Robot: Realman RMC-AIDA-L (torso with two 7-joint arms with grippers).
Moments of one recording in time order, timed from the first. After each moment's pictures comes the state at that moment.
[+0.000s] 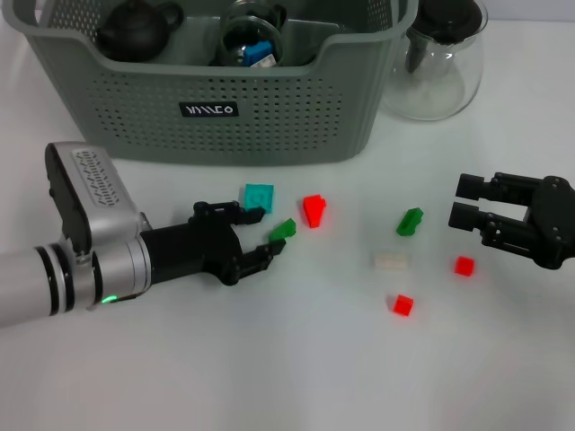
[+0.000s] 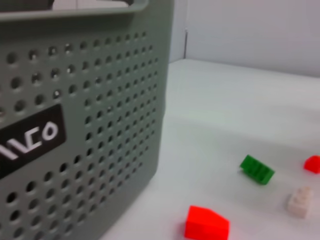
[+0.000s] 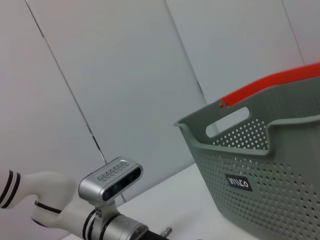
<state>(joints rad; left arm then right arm) -0.48 -2.17 0.79 0.33 1.88 1.16 -0.85 0.39 2.05 -0.60 -0.57 -1.93 -1.80 1.35</state>
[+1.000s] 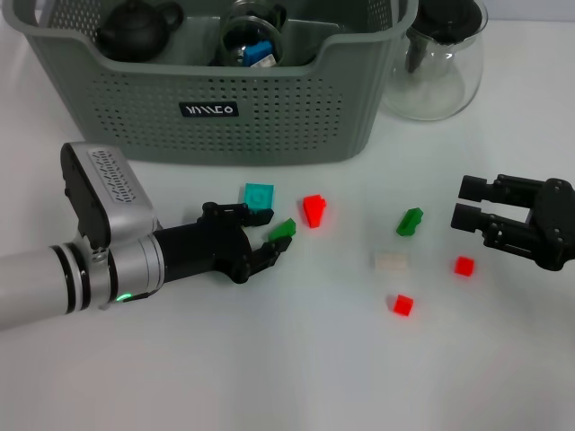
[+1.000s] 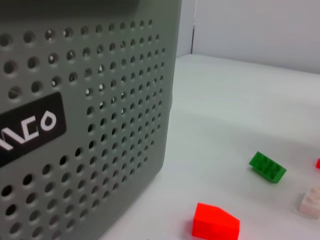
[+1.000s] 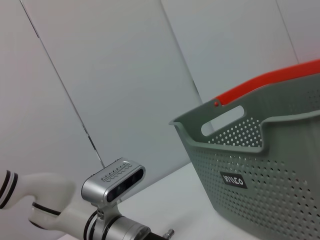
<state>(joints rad) -0.51 -2.18 0.79 0.28 1.85 1.10 -0.84 0.38 2.05 -0.60 -0.57 -1.93 -1.79 1.35</state>
